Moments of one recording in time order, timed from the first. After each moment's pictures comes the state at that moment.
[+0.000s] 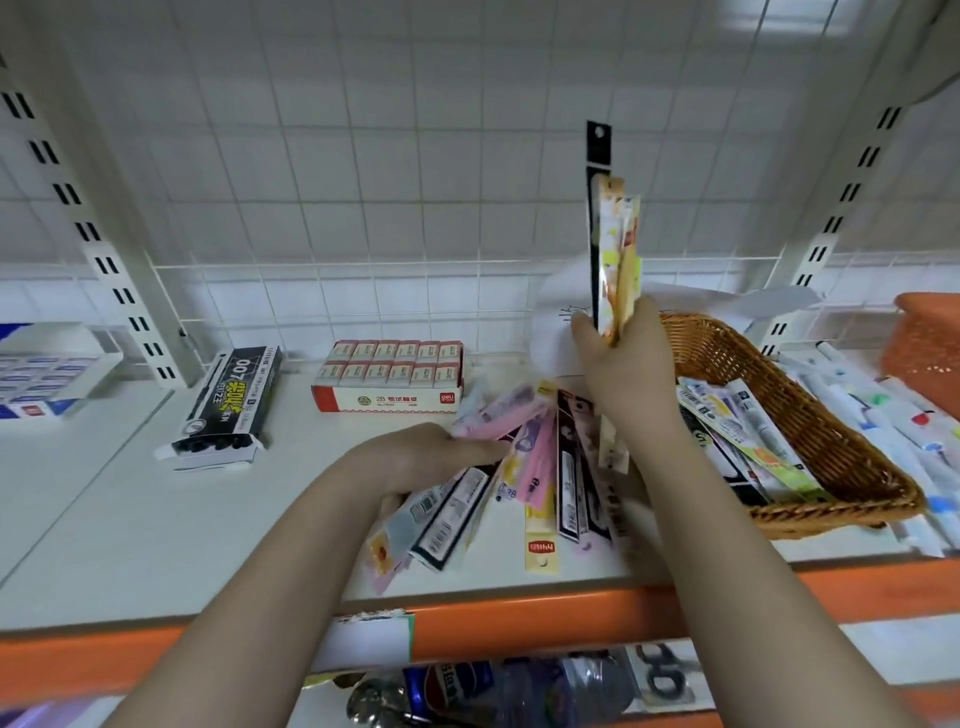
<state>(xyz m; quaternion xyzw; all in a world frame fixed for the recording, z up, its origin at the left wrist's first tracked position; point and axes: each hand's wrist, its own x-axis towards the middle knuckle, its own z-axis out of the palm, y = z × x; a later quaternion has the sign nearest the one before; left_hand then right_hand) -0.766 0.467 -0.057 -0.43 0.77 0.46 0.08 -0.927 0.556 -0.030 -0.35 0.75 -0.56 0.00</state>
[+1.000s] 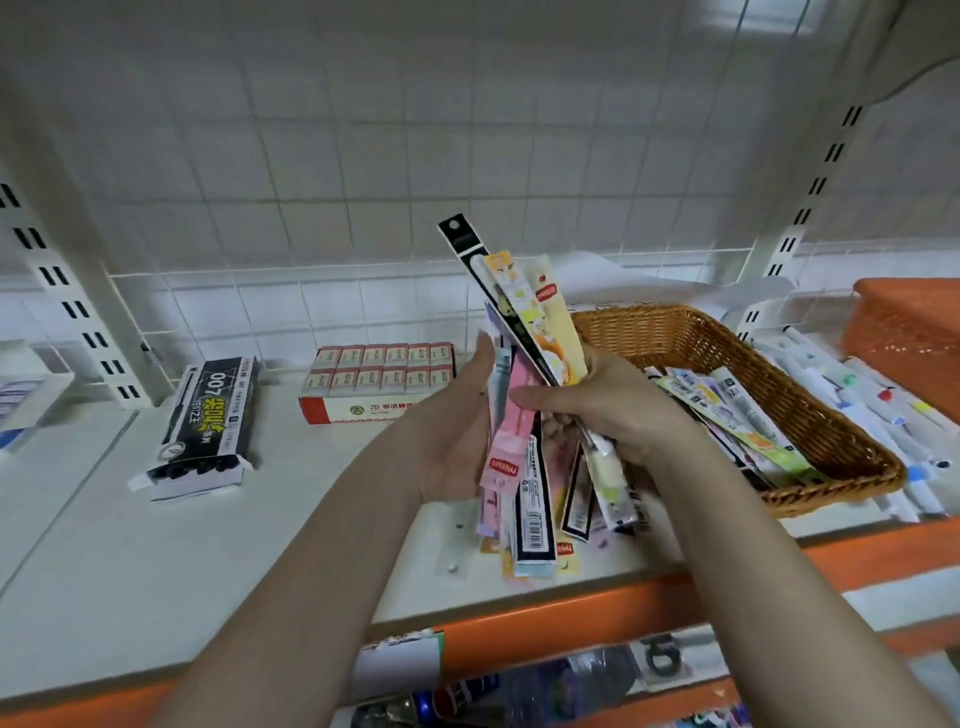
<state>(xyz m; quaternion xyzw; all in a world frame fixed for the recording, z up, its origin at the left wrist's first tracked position) -0.783 0.473 -0.037 -0.18 0.46 0.87 0.03 -0.909 0.562 -0.035 -0.36 0.68 -0.54 0.33</state>
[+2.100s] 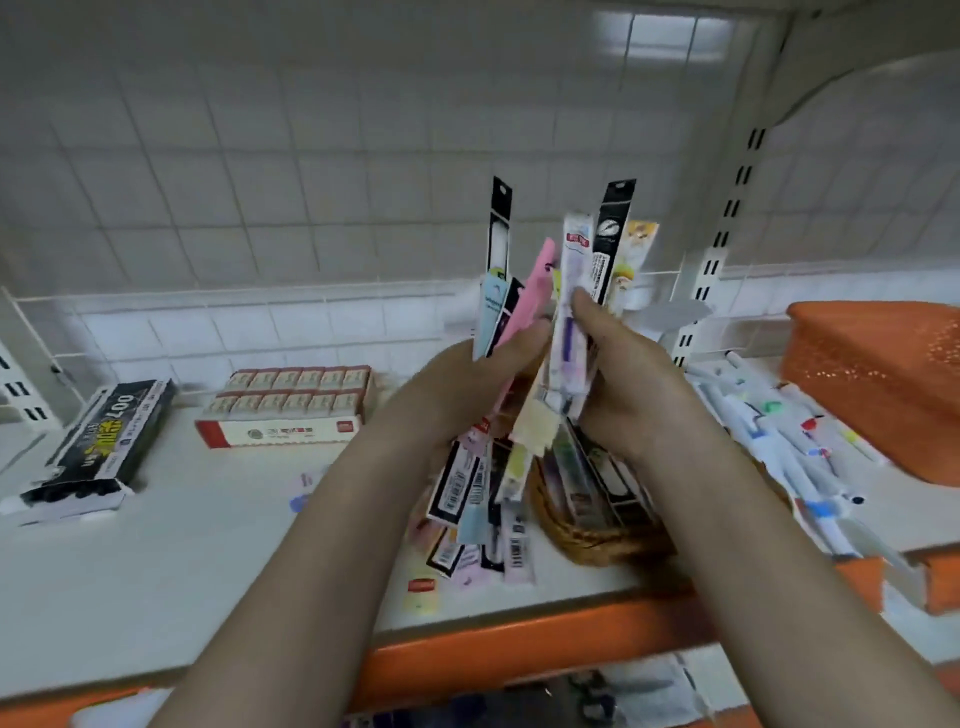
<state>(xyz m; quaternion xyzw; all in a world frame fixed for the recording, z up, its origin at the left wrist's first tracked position) -0.871 0.533 -0.004 -0.27 0.73 0.60 -0.18 -0.979 0.609 0.000 -0.18 0.47 -0.76 0.40</state>
